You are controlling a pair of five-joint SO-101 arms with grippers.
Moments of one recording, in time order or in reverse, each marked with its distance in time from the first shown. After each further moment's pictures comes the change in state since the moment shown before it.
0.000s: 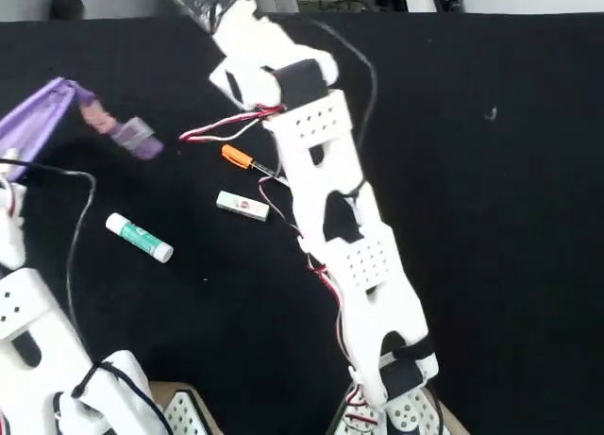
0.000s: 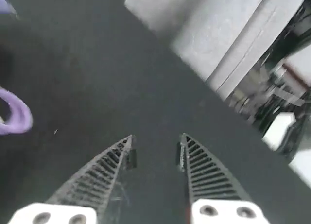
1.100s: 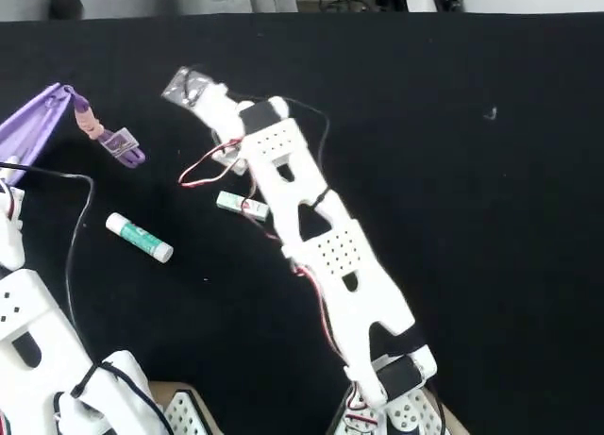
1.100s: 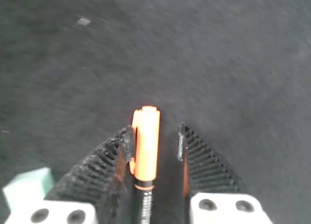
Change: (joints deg) left arm -0.9 0.0 1.3 -0.2 0.2; right arm -2.0 22.4 7.3 -4.0 5.9
